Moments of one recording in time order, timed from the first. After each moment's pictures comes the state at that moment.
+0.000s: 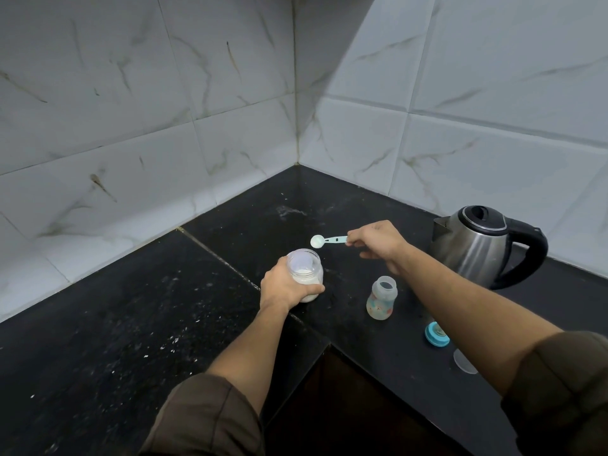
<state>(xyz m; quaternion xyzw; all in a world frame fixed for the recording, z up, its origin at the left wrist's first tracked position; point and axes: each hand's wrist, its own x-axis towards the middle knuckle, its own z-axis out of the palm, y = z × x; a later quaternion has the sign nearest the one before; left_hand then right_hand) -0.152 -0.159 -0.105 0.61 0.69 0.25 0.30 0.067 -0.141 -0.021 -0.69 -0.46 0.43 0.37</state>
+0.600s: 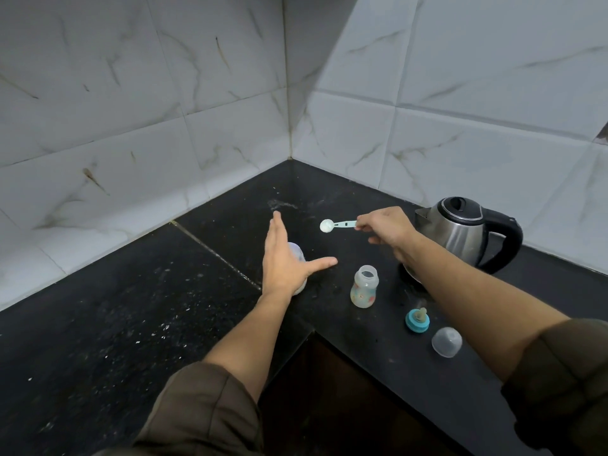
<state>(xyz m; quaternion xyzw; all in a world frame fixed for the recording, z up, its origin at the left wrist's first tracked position) -0.113 -0.185 -0.070 0.62 0.62 0.39 0.28 0.110 -0.160 -0.005 -0.68 -0.44 0.41 0.42</state>
